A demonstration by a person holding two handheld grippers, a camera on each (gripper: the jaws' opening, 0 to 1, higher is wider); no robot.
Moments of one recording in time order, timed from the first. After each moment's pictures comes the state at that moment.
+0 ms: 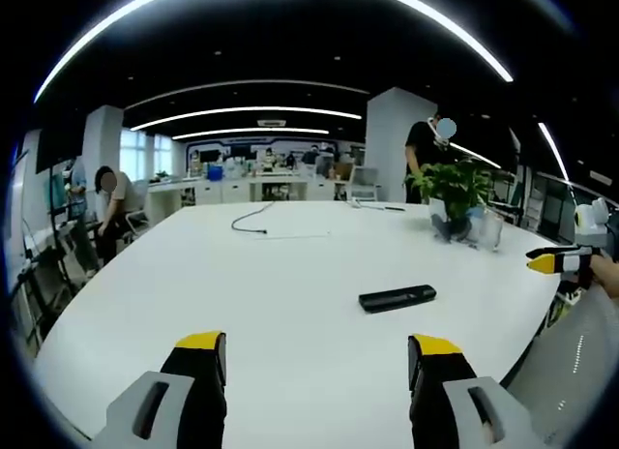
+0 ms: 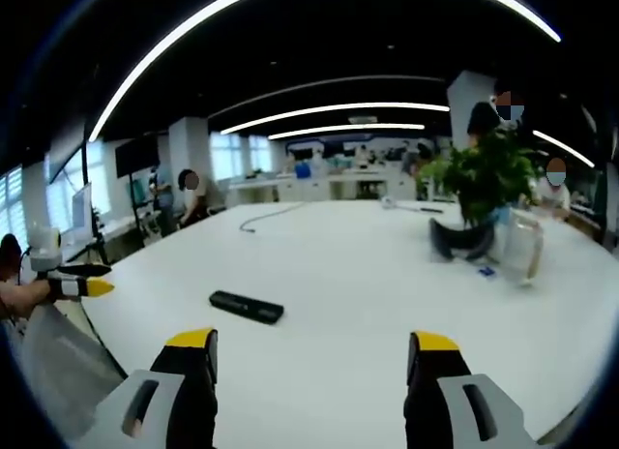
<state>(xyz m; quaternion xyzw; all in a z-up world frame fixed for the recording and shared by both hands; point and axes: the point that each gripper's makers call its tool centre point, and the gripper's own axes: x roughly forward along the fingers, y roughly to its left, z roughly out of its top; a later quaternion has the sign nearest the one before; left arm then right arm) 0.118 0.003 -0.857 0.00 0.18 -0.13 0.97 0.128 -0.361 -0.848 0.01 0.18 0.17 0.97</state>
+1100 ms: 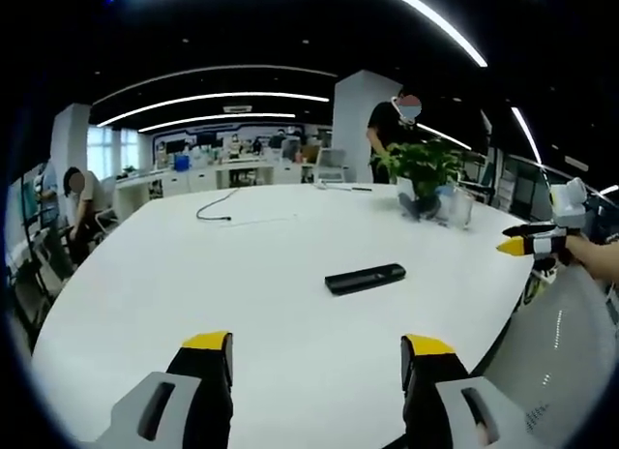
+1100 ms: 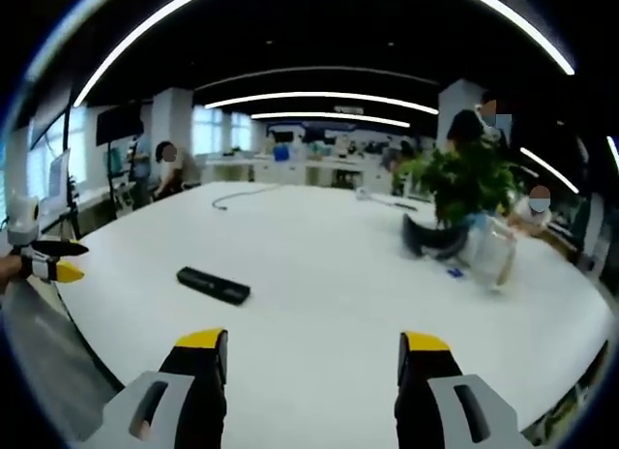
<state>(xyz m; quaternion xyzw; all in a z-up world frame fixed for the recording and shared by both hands) 0.112 -0.022 -0.870 0.02 0.21 -0.20 0.96 0.129 -0.379 -0.857 -0.05 0.21 0.12 0.97</state>
